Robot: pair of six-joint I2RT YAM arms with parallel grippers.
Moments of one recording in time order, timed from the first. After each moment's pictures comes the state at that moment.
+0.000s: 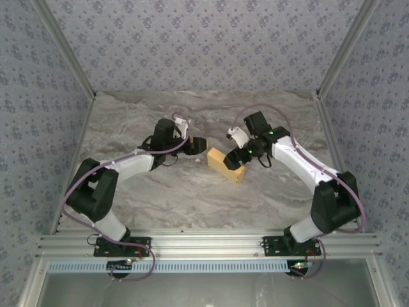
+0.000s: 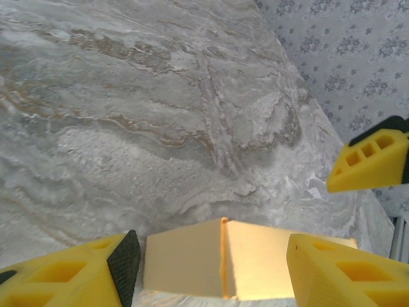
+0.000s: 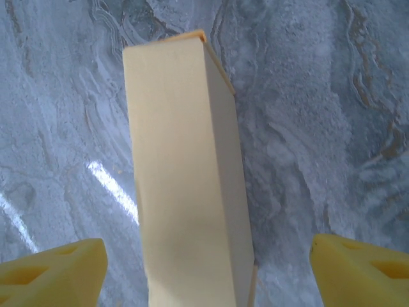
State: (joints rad) left arm -0.53 1.64 0.93 0.21 0.51 -0.46; right arm 0.44 1.48 1.15 -0.78 -0.33 -0.25
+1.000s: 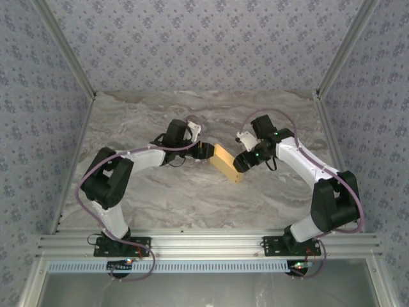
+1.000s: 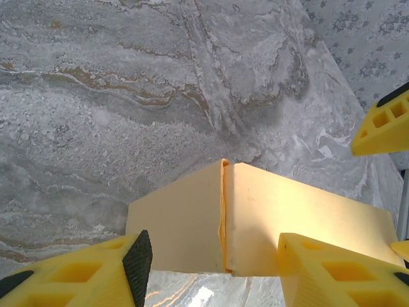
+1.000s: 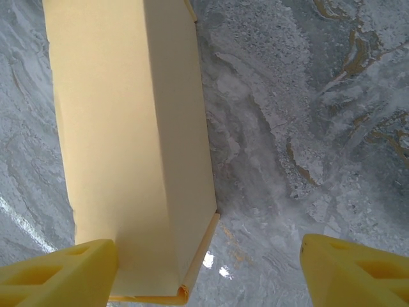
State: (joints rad) left arm -0.57 1.81 1.03 0.12 0.57 -0.37; right arm 0.36 1.50 1.12 -0.83 -0.26 -0.24
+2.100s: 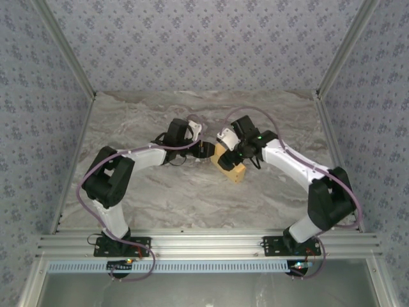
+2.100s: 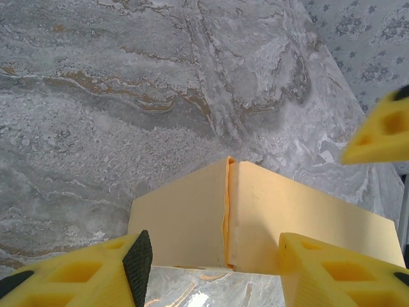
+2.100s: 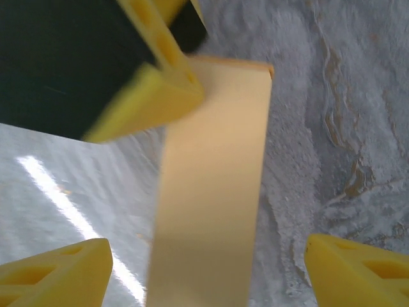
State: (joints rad) left arm -0.57 1.82 1.06 0.11 0.56 -0.39; right arm 0.55 1.57 1.15 -0.65 -0.11 -0.31
